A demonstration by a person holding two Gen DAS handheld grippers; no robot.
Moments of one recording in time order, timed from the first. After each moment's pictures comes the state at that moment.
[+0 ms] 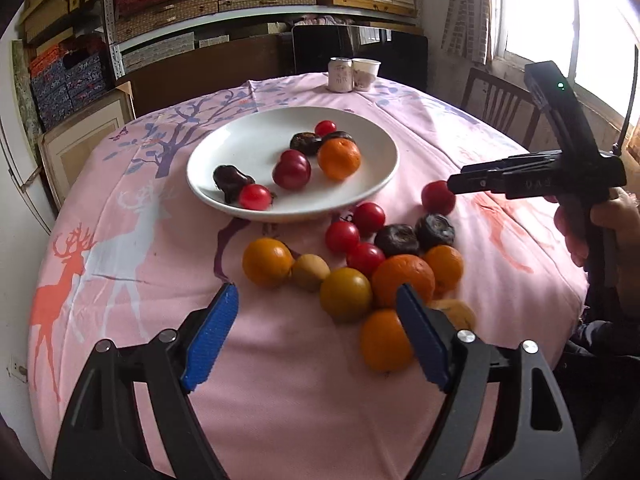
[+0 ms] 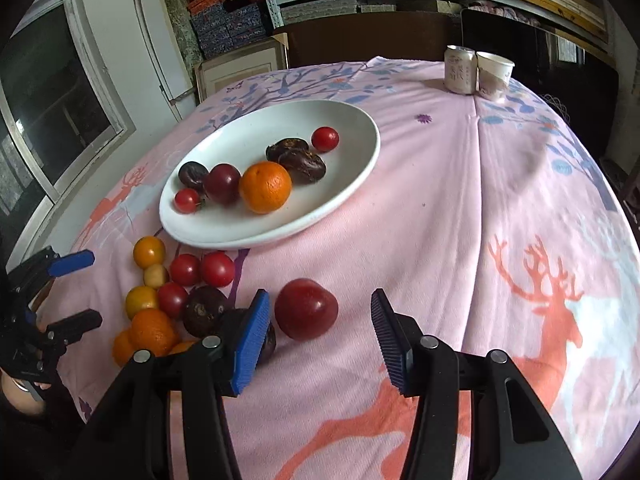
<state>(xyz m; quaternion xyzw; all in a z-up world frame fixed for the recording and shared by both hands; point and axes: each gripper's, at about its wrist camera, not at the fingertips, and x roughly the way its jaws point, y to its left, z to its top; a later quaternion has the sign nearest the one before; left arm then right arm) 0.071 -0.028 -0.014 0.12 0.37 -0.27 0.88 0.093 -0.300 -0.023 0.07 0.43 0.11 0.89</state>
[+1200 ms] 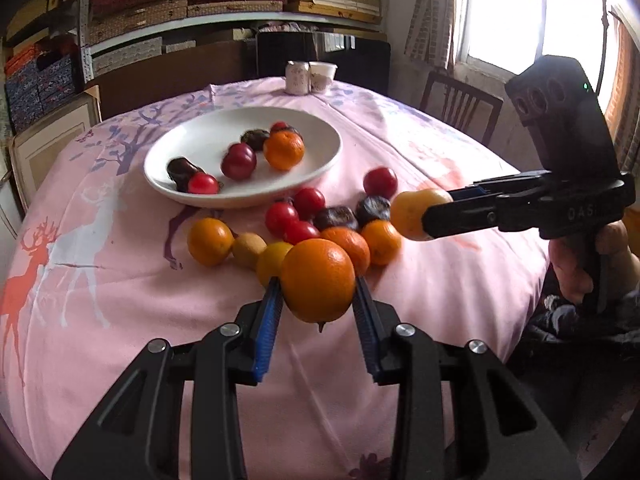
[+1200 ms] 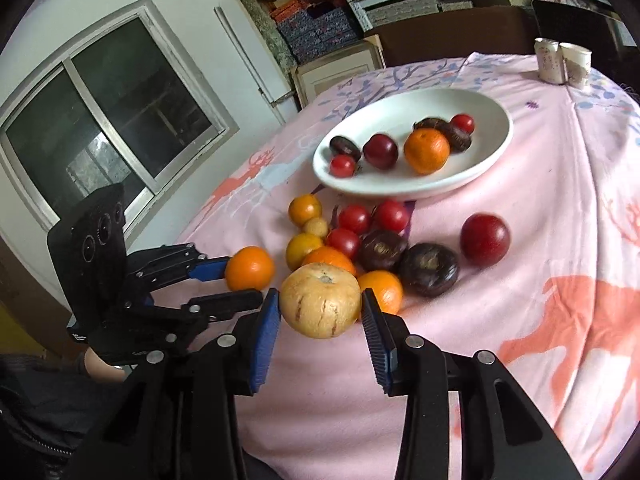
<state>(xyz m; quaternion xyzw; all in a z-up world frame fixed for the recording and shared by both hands) 0.043 -0.029 -0.019 0.10 0.35 -0.33 0.87 0.033 -0.250 -0.009 0.12 0.40 0.27 0.87</state>
